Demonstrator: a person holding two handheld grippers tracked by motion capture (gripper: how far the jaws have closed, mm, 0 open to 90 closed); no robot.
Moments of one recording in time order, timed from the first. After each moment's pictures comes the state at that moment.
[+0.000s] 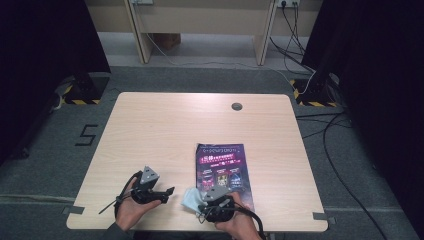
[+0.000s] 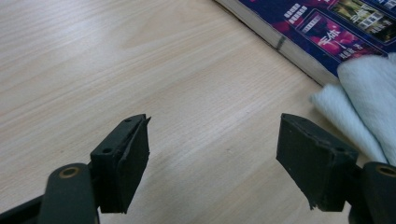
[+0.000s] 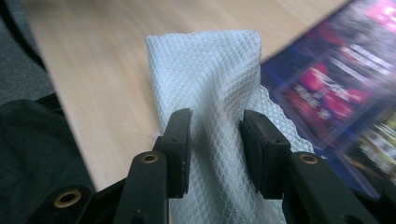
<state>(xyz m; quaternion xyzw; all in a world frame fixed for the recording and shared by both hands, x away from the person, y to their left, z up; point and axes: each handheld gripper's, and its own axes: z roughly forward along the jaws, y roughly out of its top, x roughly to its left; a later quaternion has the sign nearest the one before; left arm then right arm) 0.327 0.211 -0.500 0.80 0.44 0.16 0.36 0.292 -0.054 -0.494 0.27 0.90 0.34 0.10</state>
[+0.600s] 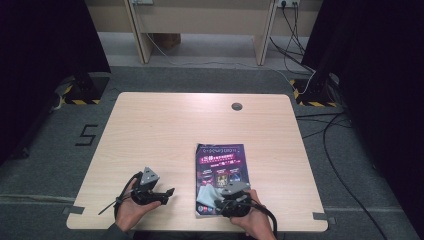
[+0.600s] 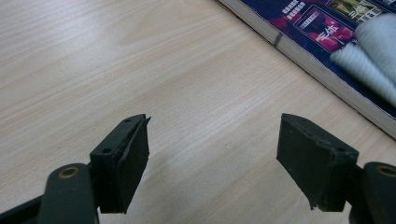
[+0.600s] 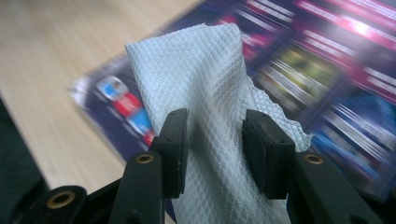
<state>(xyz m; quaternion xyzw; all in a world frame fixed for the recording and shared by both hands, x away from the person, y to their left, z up) 0.324 0.210 -0.501 0.81 0.44 0.16 0.36 0.304 -0.102 -0.491 0.33 0.88 0.32 0.11</state>
